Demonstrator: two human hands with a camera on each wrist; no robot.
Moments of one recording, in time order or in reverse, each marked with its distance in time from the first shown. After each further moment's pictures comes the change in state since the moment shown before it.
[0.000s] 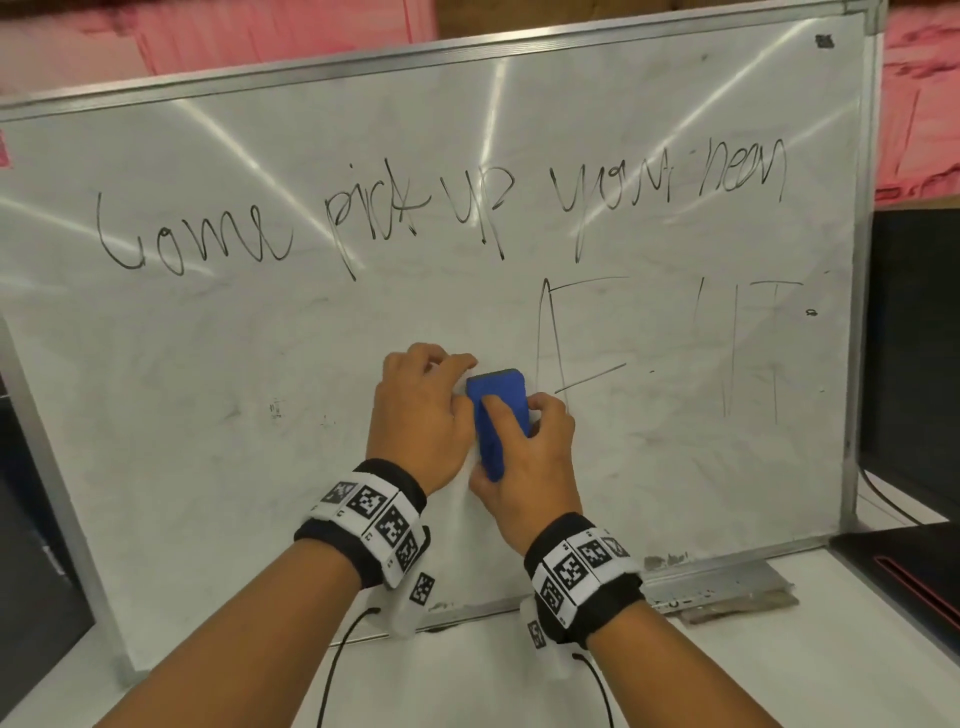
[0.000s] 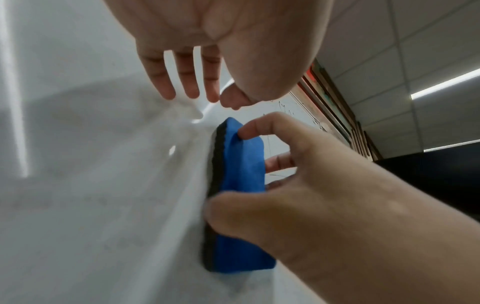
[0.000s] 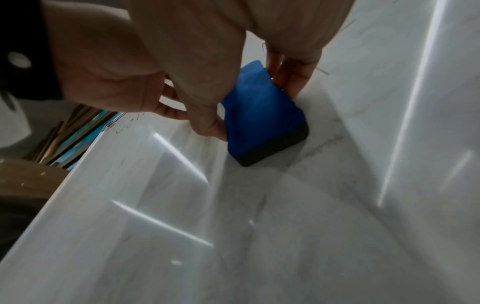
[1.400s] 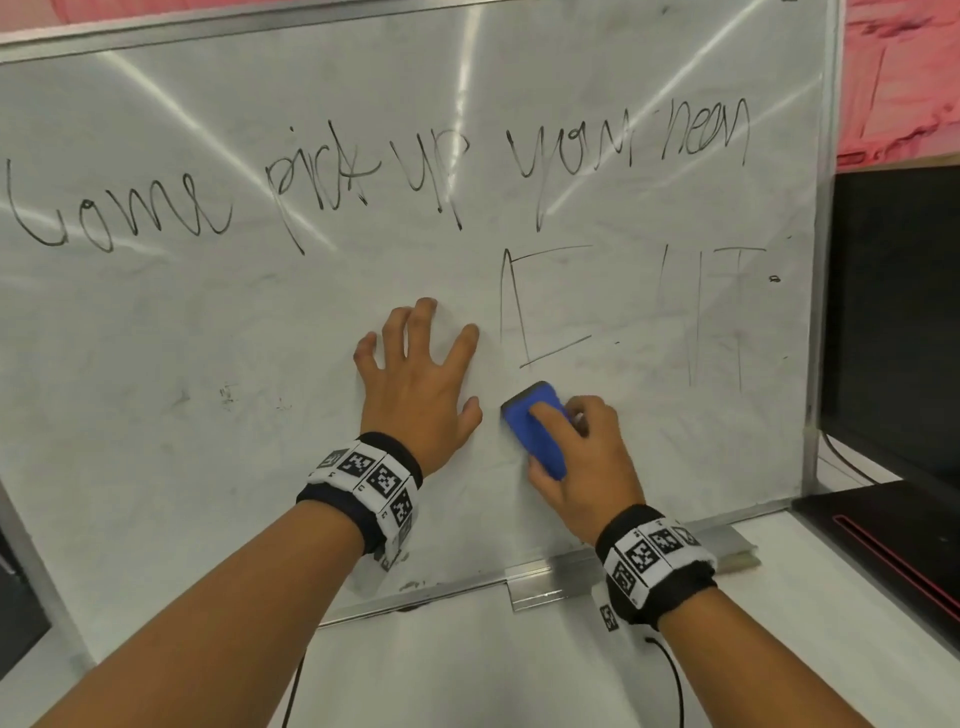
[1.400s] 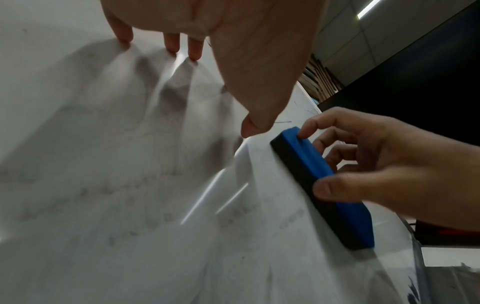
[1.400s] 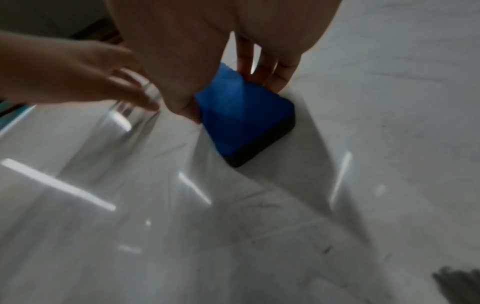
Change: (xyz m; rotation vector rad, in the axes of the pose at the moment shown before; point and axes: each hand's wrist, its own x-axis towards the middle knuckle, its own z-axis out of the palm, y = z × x) left_hand 0.006 0.014 0.031 0.554 -0.081 0.157; right_hand -0.026 0.094 -0.045 -0.126 -0.030 -0.043
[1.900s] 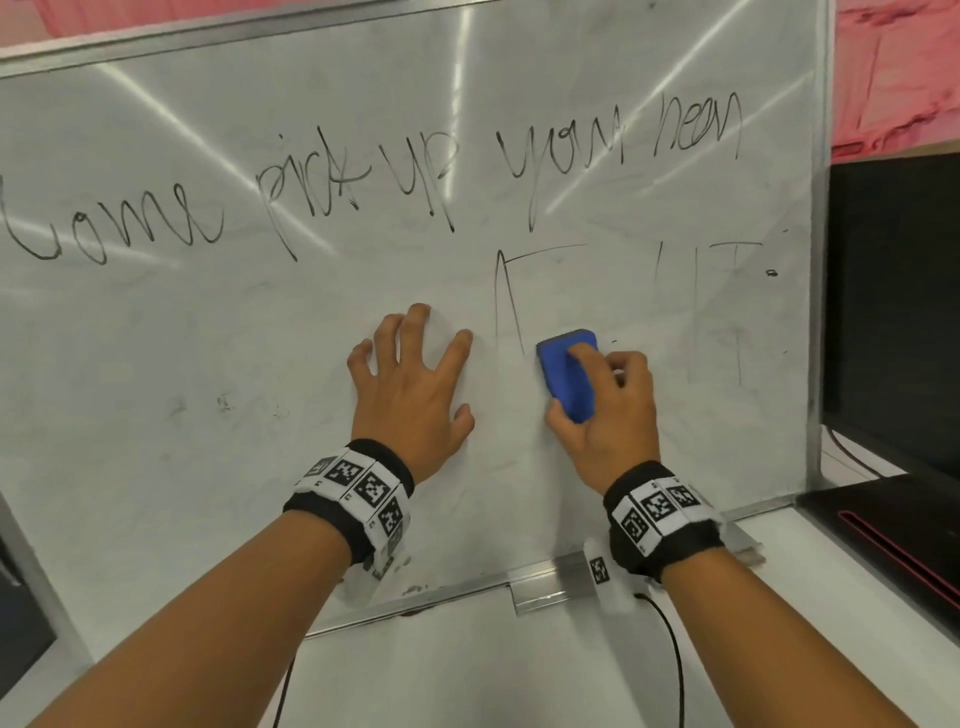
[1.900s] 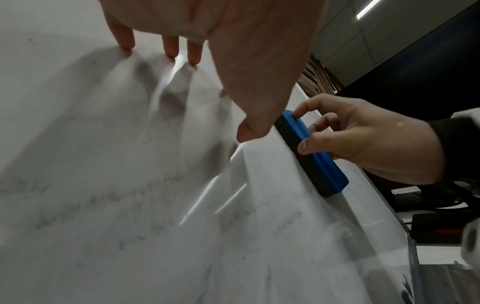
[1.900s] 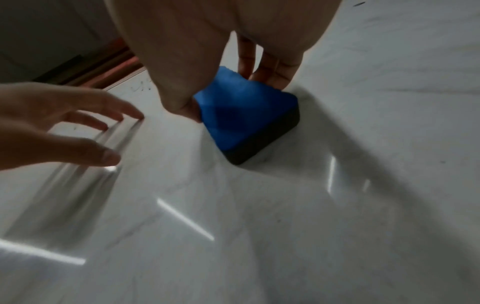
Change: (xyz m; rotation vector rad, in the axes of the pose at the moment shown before) left_hand -0.002 -0.003 -0.001 0.016 -0.026 0.007; right_hand 0.039 0.003 -0.020 0.073 0.209 0.152
